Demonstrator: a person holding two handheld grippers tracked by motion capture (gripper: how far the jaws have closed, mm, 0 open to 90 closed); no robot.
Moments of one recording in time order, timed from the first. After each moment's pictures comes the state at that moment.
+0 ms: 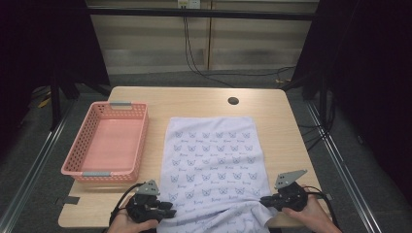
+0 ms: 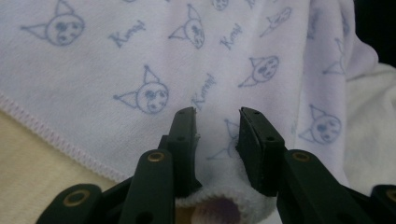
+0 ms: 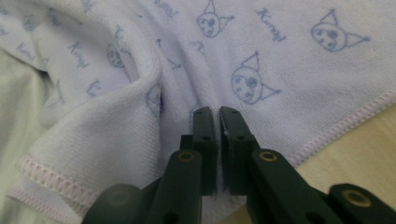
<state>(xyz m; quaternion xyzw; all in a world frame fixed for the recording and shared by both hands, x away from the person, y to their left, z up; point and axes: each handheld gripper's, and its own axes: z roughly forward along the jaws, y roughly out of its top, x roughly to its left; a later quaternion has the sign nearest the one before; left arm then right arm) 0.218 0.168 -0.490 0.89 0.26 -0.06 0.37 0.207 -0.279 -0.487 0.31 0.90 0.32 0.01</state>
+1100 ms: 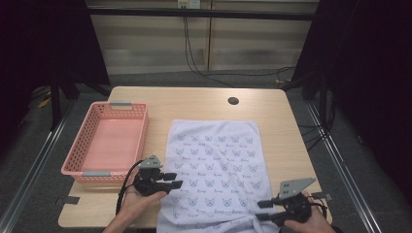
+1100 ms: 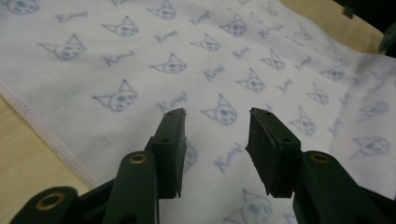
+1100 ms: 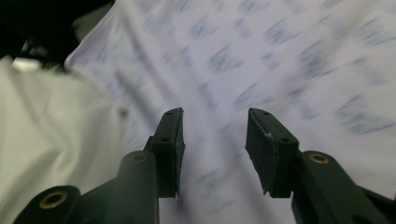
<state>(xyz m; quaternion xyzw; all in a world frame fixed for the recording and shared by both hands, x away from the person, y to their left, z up) 0.283 0.153 -0.480 0.84 0.32 -0.01 0.44 0.184 -0.271 -0.460 0.28 0.87 0.42 -0.01</state>
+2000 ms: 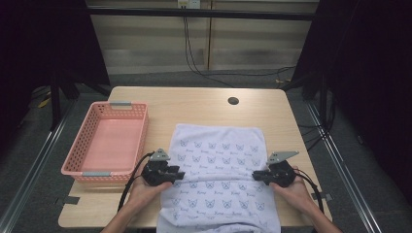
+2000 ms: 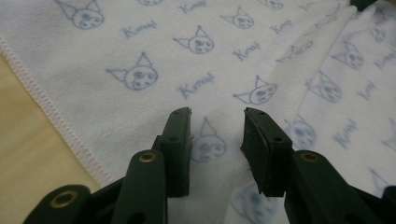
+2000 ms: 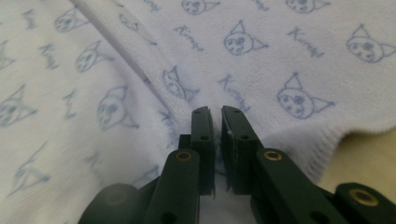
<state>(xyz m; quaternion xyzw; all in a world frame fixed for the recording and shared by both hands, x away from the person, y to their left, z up) 0.297 0.140 -0.501 0.86 0.31 0.02 0.41 0.264 -0.272 -0.496 0.37 0.86 0.35 0.08</state>
